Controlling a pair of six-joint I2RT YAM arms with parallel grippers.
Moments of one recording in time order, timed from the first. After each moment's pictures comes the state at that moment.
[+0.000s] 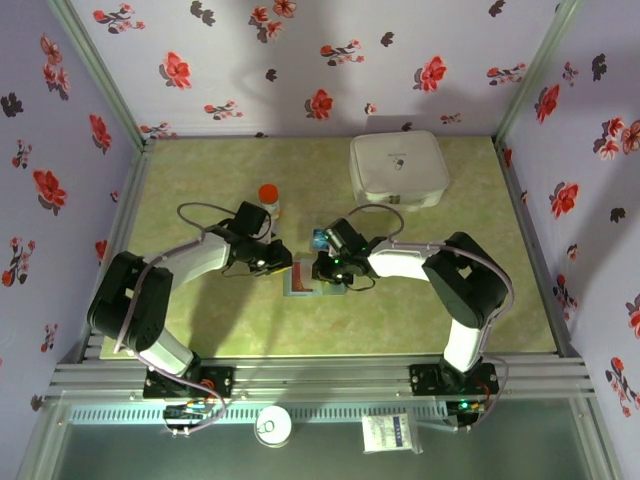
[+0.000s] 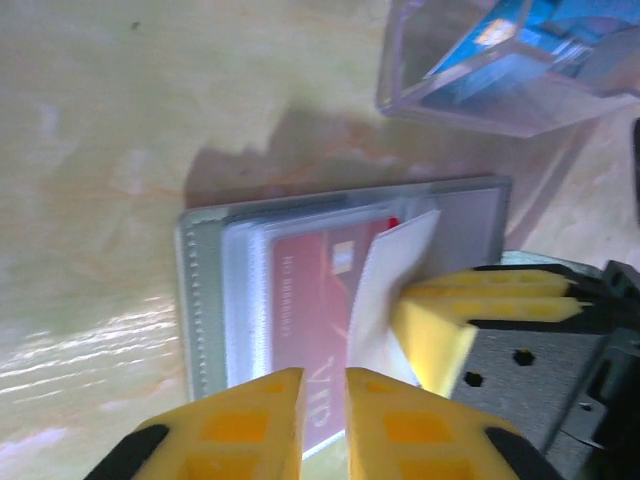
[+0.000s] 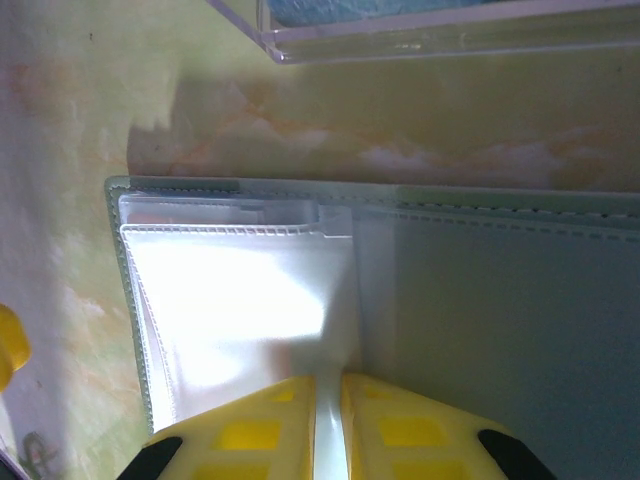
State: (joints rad) left arm -0.51 1.58 0.88 -0.38 0.45 -0.69; right arm 0.78 1.80 0.94 -0.15 -0.31 0.88
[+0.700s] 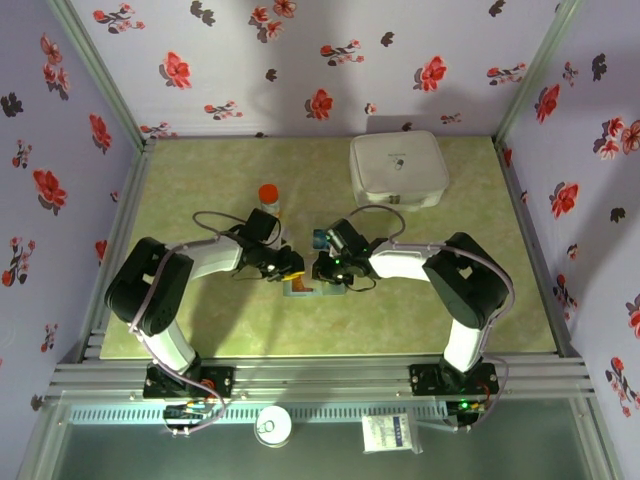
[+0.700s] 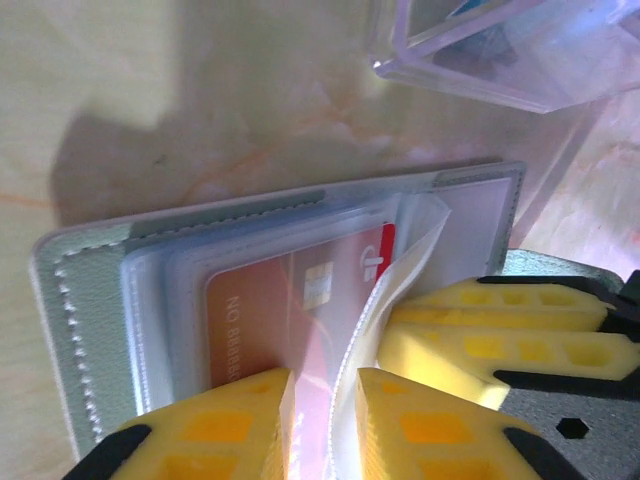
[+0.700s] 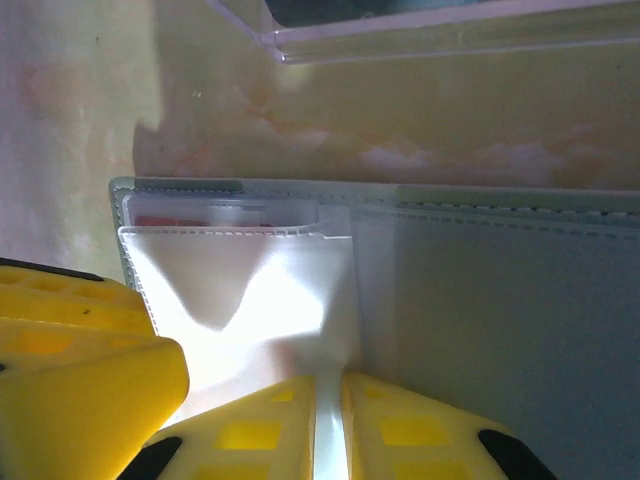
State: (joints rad) left arm -0.56 1.70 0.85 -0.22 0.54 -0.77; right arm 0.78 1.79 0.92 -0.12 -0.32 0.89
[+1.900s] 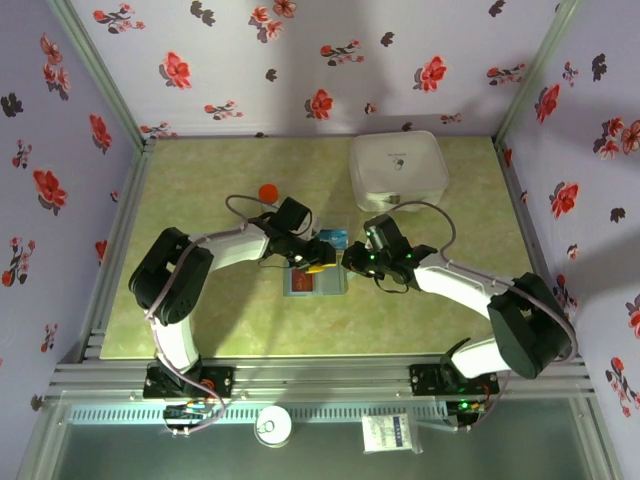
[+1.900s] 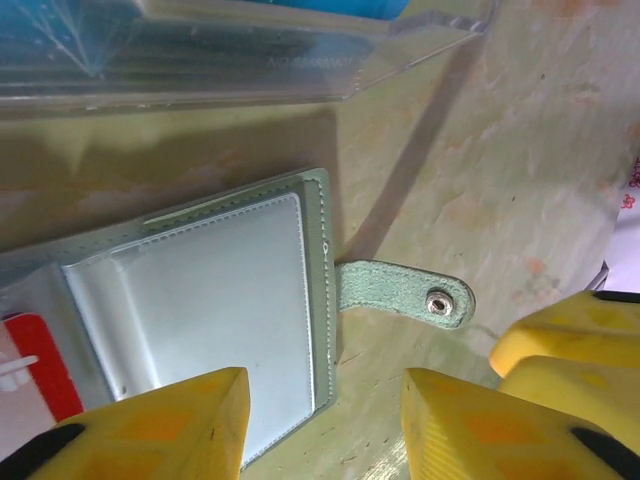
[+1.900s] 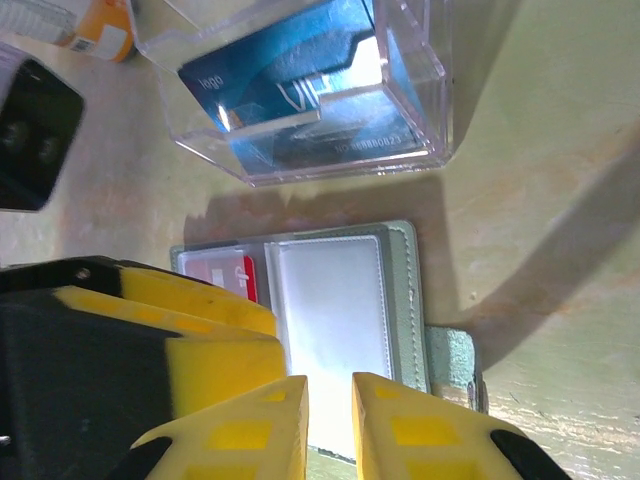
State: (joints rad) left arm -0.69 1.82 1.08 -0.30 0.55 -0.78; right arm 0.65 1.42 0.73 -0.17 -0.23 0.89
